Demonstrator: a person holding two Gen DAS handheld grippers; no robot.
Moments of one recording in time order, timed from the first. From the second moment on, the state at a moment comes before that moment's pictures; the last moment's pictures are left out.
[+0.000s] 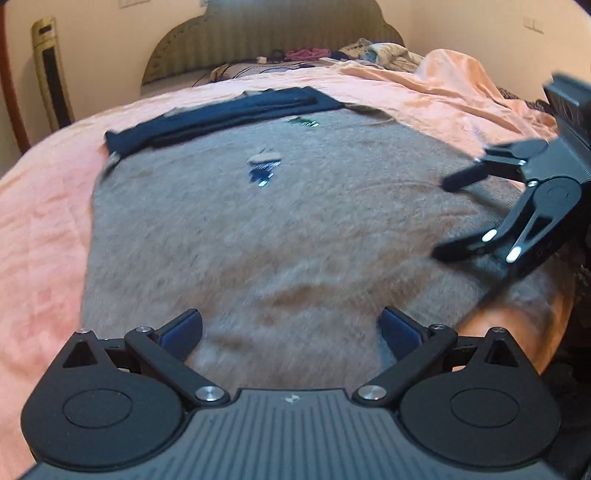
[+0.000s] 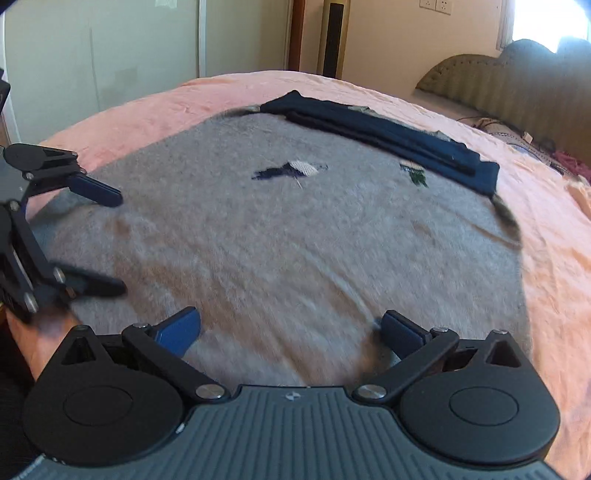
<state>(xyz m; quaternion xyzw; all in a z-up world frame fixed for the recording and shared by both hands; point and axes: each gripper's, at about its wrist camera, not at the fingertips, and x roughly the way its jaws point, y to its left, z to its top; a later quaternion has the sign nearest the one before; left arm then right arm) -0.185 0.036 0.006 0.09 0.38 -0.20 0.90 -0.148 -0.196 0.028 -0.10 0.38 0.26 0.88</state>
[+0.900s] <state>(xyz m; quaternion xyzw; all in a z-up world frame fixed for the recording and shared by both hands) -0.111 0.013 -0.001 0.01 0.35 -0.01 0.94 -0.101 -0.180 0.018 -0.02 0.35 0.07 0.93</state>
